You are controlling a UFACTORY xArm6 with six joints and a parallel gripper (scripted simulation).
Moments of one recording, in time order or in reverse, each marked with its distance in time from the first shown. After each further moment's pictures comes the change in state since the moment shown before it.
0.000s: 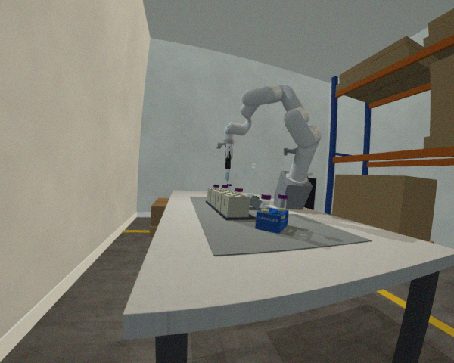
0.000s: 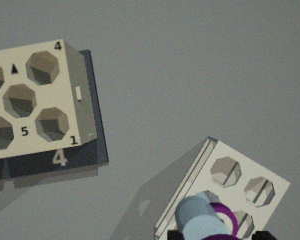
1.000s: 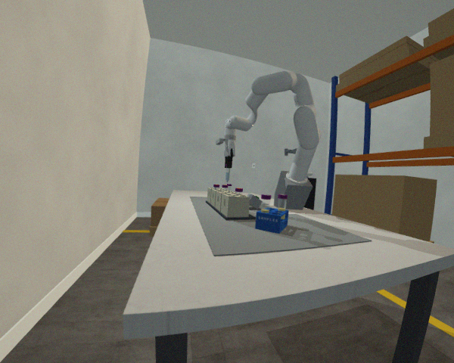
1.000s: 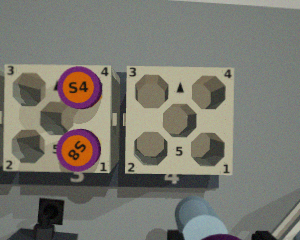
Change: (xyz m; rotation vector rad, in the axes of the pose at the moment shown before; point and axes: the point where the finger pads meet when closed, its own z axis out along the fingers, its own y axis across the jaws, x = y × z) arm 0.014 -0.133 0.001 -0.010 0.019 -0.182
